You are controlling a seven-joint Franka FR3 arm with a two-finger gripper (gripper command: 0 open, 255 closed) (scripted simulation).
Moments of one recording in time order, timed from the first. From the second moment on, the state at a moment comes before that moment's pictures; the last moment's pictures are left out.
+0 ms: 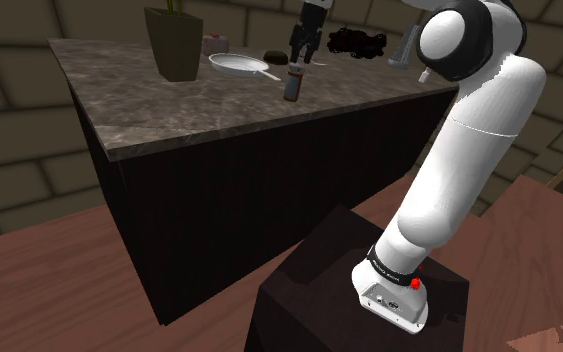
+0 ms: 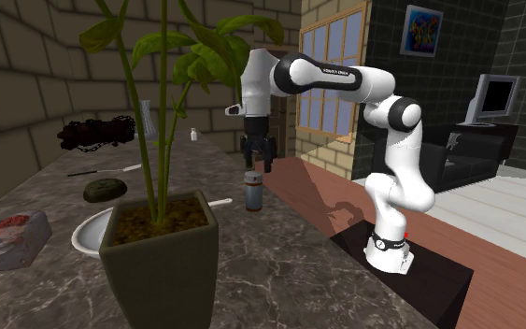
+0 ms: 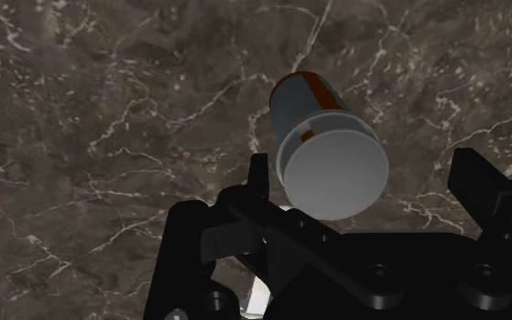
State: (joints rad) arm -0.03 0.08 -0.37 -1.45 0.13 1.51 -0.45
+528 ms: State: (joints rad) arm -0.03 0.10 -0.37 -1.52 0.13 1.60 -0.47
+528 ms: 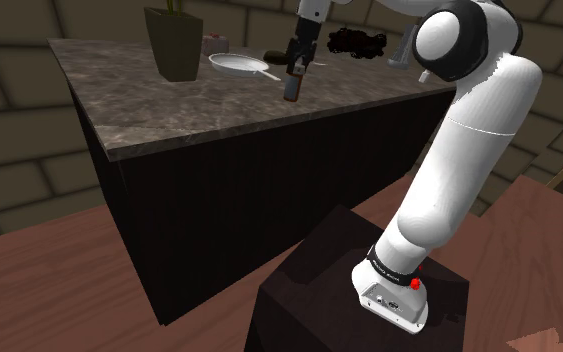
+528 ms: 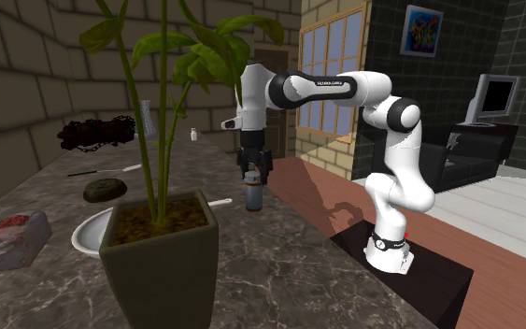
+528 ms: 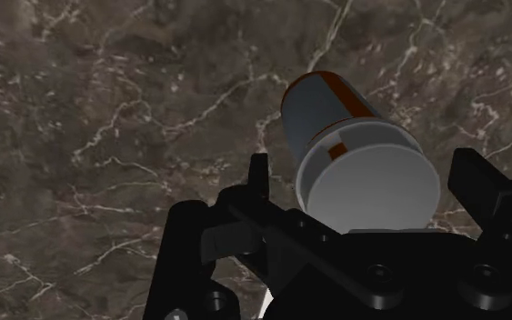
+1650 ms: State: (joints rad) arm -0.04 0.11 -0.37 -1.46 0.14 1.54 -0.47
